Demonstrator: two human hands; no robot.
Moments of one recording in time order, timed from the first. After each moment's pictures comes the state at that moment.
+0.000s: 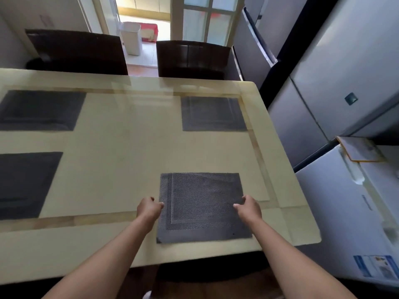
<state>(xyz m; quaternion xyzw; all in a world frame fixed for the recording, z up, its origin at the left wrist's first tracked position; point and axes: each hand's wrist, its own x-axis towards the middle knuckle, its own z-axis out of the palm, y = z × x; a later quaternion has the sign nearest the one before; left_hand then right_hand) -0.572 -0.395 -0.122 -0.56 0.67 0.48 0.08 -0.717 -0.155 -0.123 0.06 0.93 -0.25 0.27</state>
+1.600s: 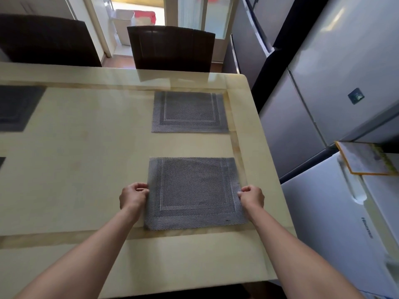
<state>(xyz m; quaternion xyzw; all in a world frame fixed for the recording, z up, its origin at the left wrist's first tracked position) -0.699 -0.359 -0.158 -0.60 0.61 0.50 -0.07 -0.873 -0.108 -0.144 0.15 0.91 -0.32 0.22</state>
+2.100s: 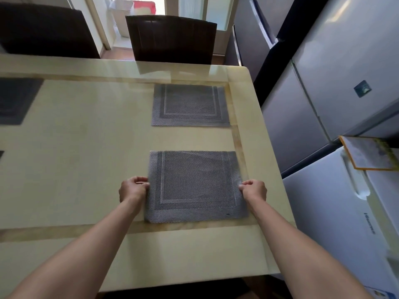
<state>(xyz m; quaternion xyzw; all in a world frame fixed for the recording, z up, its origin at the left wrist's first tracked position) -0.703 -0.359 -0.154 -0.62 0.60 0.50 -0.06 -0.879 -0.109 -0.145 0.17 0.90 -0.34 0.21</state>
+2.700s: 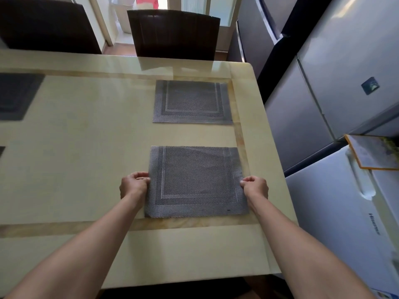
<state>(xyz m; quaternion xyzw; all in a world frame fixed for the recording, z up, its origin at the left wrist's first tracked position) -0.709 -0.358 -0.153 -0.64 0.56 0.51 -0.09 -0.879 -0.114 -0.144 0.19 0.89 -0.36 0.21</state>
